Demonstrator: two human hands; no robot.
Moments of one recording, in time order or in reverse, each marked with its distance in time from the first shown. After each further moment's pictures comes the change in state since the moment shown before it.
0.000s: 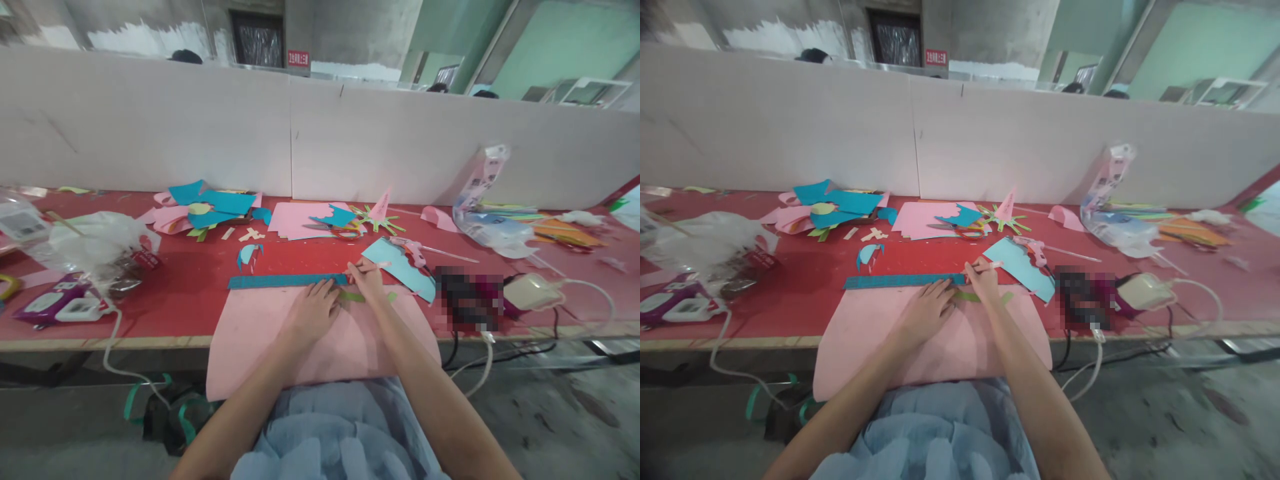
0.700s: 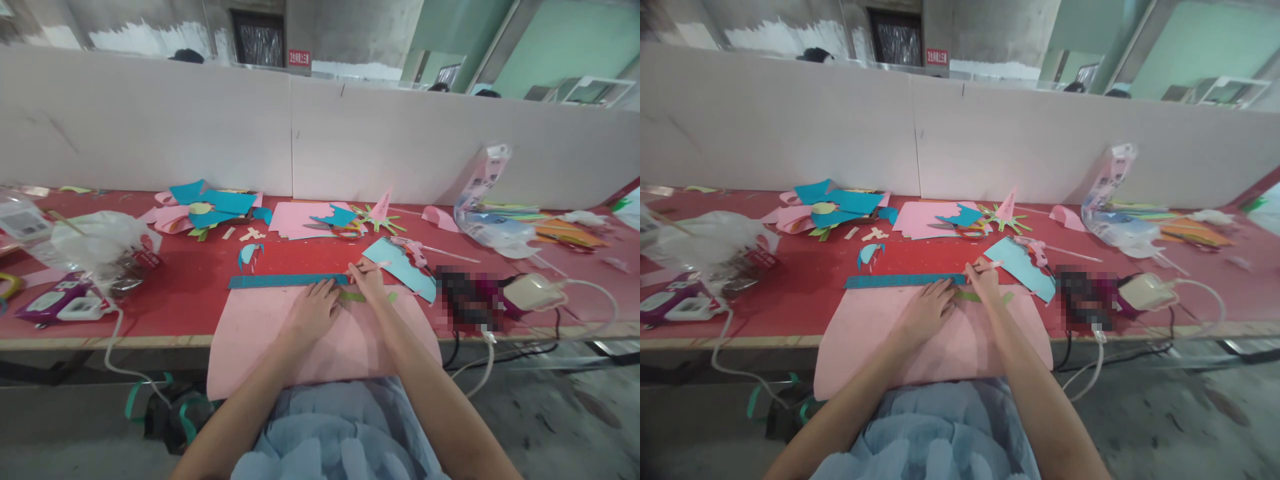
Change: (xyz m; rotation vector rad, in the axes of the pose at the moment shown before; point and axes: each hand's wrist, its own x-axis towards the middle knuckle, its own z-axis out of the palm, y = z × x) left_hand 0.000 -0.001 0.000 -0.008 -0.002 0.002; right_hand -0.003 -0.011 -0.004 -0.043 -0.011 0.023
